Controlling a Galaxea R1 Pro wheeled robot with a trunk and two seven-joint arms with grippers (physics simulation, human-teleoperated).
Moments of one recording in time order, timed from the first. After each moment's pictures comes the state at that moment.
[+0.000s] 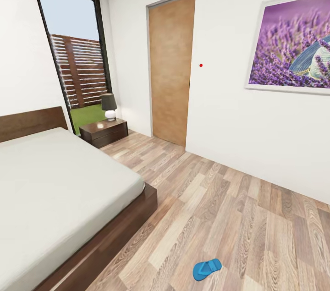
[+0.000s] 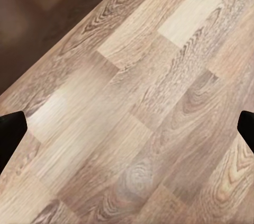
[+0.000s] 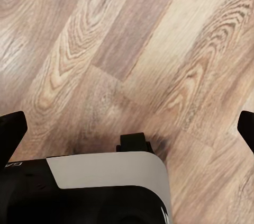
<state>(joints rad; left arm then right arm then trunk) -0.01 -0.03 0.03 -0.67 0.03 -0.07 0.00 0.00 0.00 -0.11 -0.39 -0.01 -0.06 0.00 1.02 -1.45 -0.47</state>
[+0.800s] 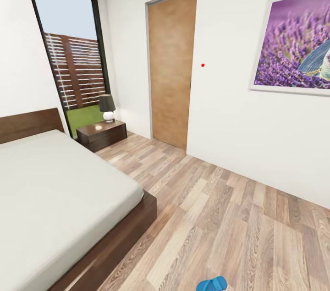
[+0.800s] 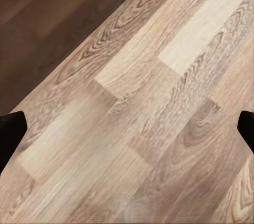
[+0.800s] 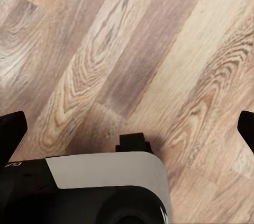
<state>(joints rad) -0.01 -0.03 0.03 -0.67 0.03 -0.07 0.00 0.00 0.00 -0.11 -0.39 -0.01 -0.06 0.00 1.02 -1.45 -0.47</state>
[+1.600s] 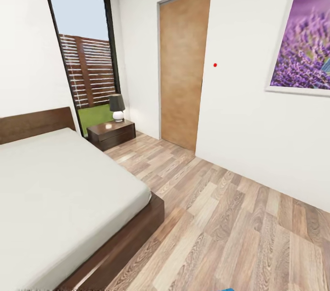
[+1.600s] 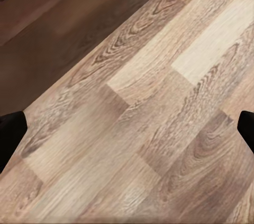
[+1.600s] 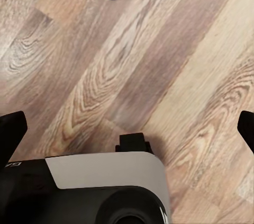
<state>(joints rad) -0.01 -0.03 0.03 -0.67 0.03 -0.07 0.00 0.00 0.00 -0.11 -0.39 -0.01 -0.06 0.00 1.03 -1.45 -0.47</state>
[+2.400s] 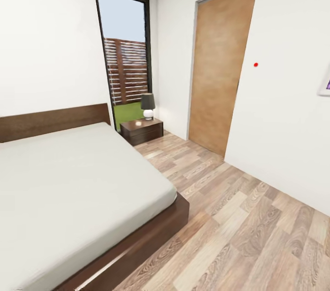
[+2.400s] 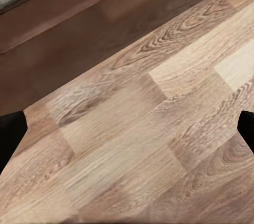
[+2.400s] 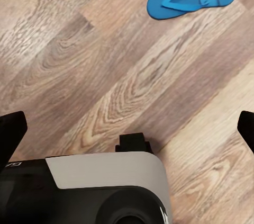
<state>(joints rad) -0.01 -0.03 0.03 -0.67 0.03 -0.07 0.00 0.00 0.00 -0.11 -0.39 -0.01 -0.06 0.00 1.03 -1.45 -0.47</state>
